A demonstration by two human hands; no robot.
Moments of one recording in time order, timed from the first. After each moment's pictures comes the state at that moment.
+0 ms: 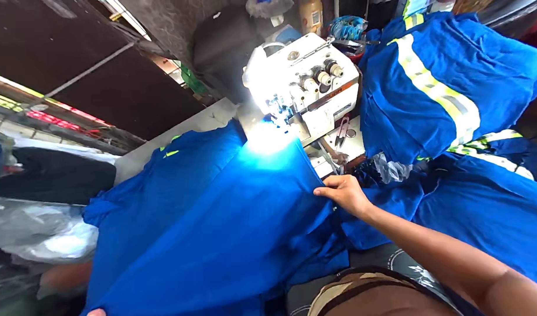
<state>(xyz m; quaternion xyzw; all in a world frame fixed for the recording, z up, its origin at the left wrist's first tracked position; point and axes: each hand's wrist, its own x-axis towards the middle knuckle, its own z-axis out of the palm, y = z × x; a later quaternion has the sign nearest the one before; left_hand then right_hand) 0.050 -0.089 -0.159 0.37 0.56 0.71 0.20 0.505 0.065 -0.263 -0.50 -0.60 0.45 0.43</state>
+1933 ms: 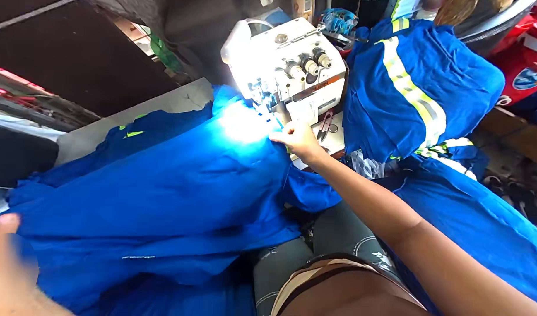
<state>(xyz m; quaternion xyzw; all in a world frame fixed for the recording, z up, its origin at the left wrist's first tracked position) 0.078 0.030 -0.089 0.26 0.80 0.53 0.07 0.474 0.163 -0.204 -0.52 -0.56 0.45 0.46</state>
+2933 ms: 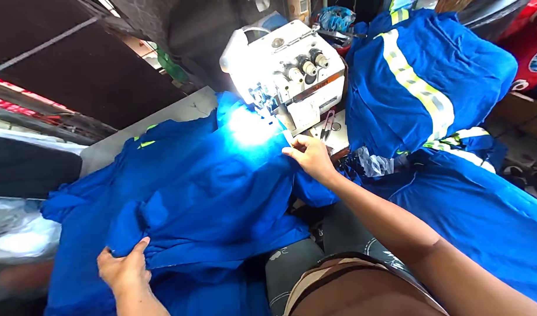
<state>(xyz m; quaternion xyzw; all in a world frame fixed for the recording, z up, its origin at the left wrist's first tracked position) 0.038 0.002 -0.211 0.33 0.81 0.48 0.10 0.481 0.112 -0.212 -0.53 -0.59 0.38 0.47</state>
